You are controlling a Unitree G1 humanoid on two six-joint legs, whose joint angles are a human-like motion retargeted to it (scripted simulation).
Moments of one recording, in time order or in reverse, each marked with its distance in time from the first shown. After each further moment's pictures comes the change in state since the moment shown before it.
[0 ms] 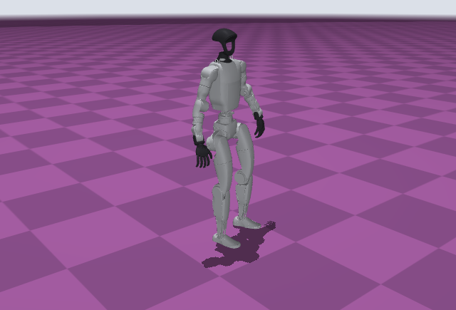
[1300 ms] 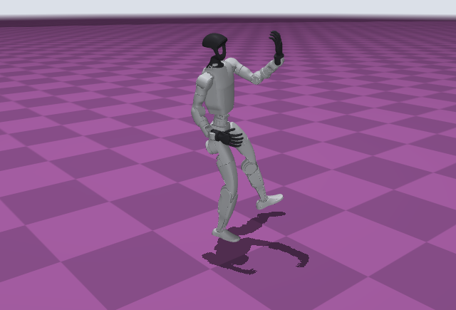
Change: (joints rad) left arm -1.178 -0.170 -0.032 -0.857 -3.060 0.249 -0.571; right arm 0.184 0.168 0.030 -0.870 1.515 -0.362 0.490; waist -0.122 0.145 -0.101; left_leg -0.289 0.427 0.413 -0.091 0.222 0.050; right_leg -0.239 -0.054 -0.232 0.435 -0.288 -0.144
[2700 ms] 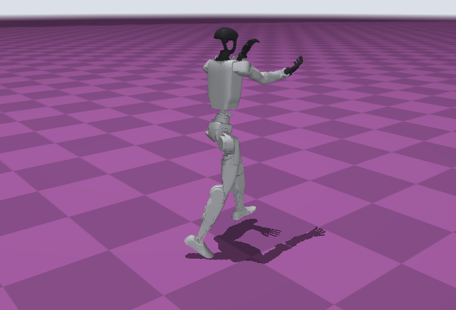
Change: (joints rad) left arm 0.178 0.222 -0.380 -0.377 1.691 -0.564 0.849; right arm -1.528 -0.019 0.007 0.650 0.860 0.415 -0.092; waist 0.503 -0.228 0.019; left_leg -0.250 -0.214 -0.263 0.356 -0.121 -0.073; right_leg 0.438 0.006 -0.192 -0.305 0.584 0.337
